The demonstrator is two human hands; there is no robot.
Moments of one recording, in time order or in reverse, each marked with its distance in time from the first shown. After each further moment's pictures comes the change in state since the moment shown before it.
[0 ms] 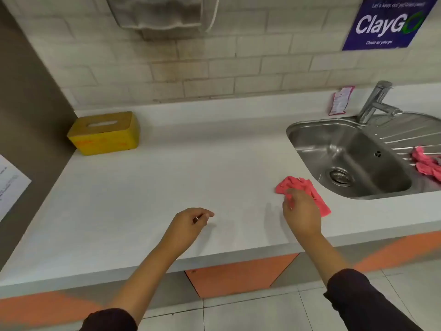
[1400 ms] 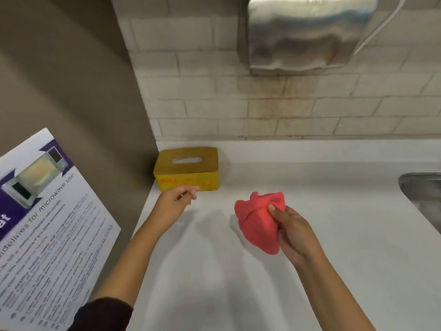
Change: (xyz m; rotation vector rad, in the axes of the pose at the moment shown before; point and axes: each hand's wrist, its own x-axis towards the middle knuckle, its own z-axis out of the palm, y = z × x) left_hand 0.128 -0.131 -0.308 -0.161 0.311 -0.049; right_hand 0.090 -0.326 0.144 1.400 -0.499 0.652
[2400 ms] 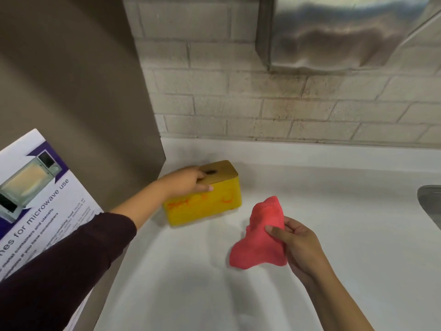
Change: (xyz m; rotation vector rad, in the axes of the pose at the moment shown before) left_hand 0.114 -0.009 -0.015 0.784 -0.464 0.129; right_hand 0.020 0.007 0.002 -0.226 -0.003 -0.006
